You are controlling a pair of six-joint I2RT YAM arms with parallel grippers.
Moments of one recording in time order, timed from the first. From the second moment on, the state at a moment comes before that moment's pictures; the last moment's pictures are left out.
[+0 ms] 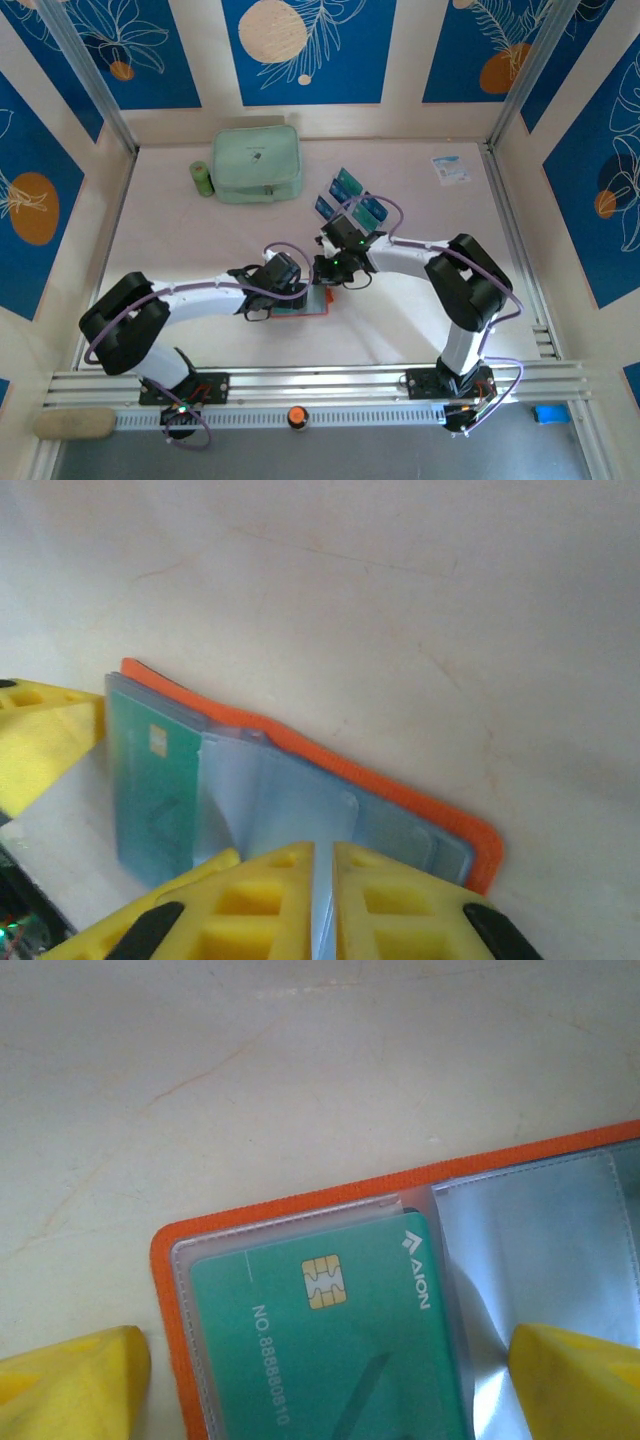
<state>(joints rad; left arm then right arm) -0.86 1.50 0.69 -0.30 -0.19 -0.68 0.72 1.76 1.00 -0.33 -0.39 0.63</state>
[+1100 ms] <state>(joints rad) -0.86 1.48 0.67 -0.28 -0.19 -0.68 0.71 1.81 0.95 -0.17 -0.52 0.76</state>
